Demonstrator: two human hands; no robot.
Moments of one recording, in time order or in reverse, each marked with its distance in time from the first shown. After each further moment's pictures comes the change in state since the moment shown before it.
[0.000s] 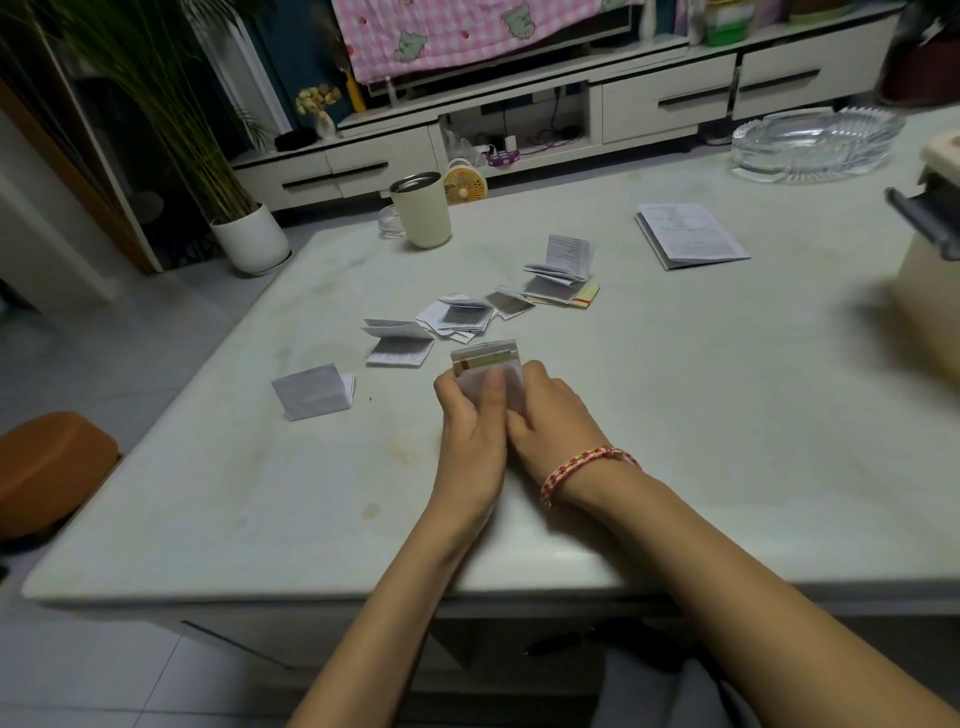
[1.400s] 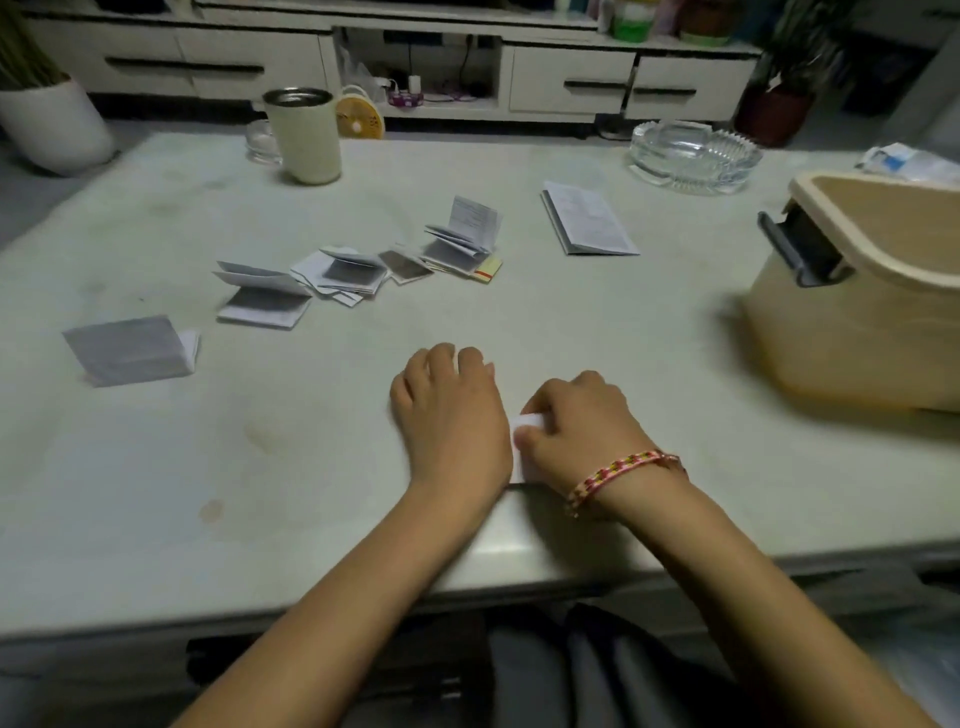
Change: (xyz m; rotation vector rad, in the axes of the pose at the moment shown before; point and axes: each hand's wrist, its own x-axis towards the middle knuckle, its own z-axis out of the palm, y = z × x) left_hand 0.000 -0.009 0.066 1.004 -0.075 0.178; right_hand -0.039 0.036 -0.058 -0.251 -0.037 0.354
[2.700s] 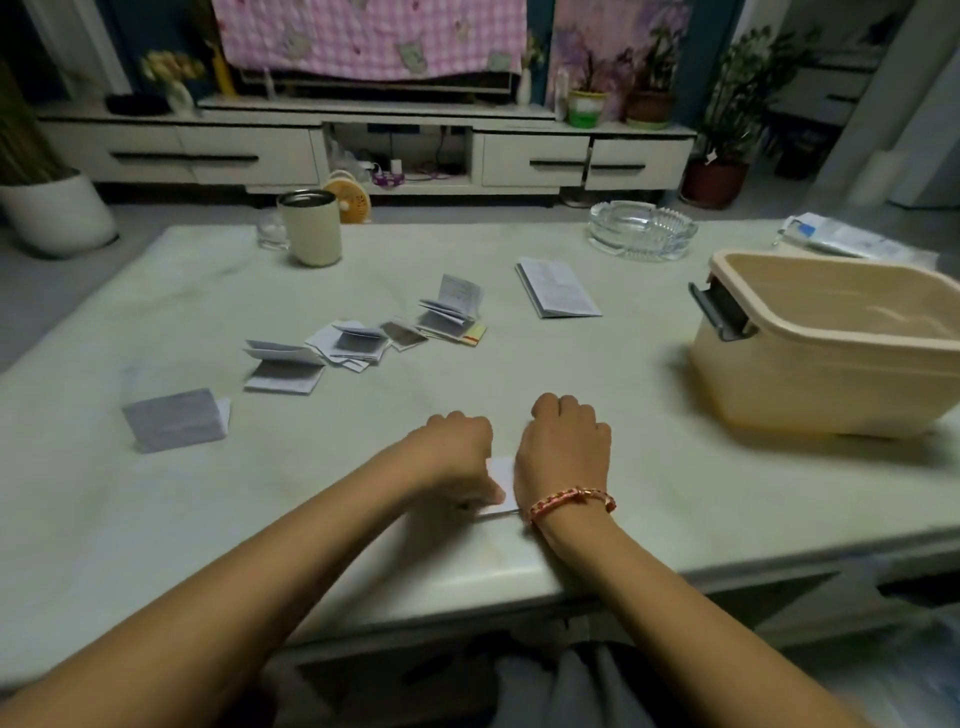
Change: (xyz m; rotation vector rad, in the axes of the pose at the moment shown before) left_hand 0.026 0.007 -0.075 0.207 -0.822 0.259; right_hand 0.018 0.001 0.023 -0.264 0.367 0.106
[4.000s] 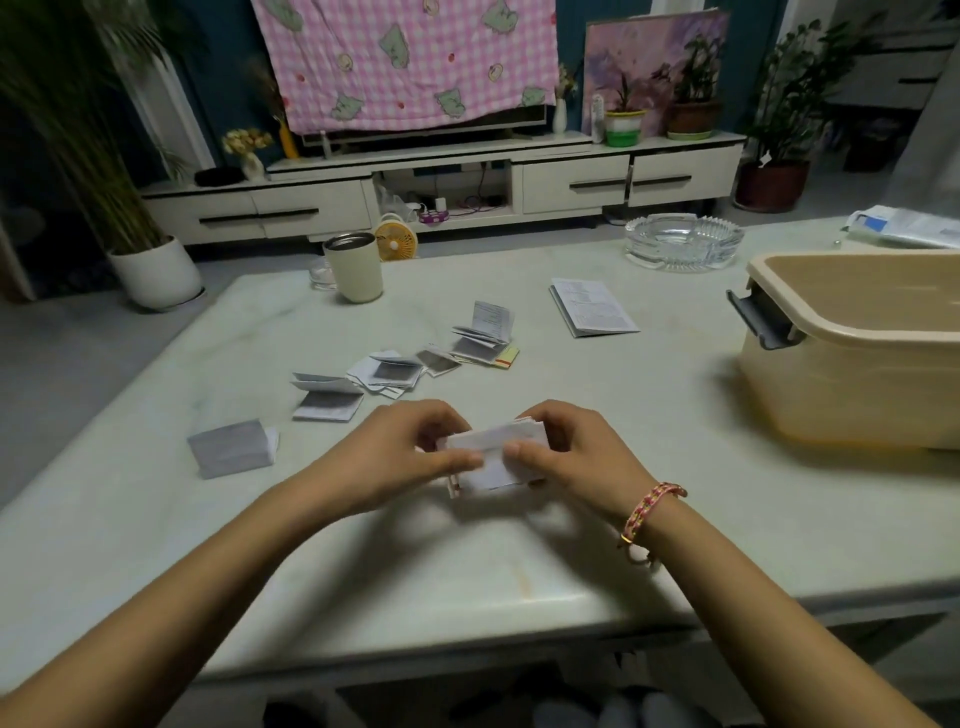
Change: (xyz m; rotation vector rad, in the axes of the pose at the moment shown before) left_hand -0.029 -0.056 -0.007 -0.443 0.425 0.204; right_hand 0.001 0.010 -0.036 1.104 -0.354 -0.217
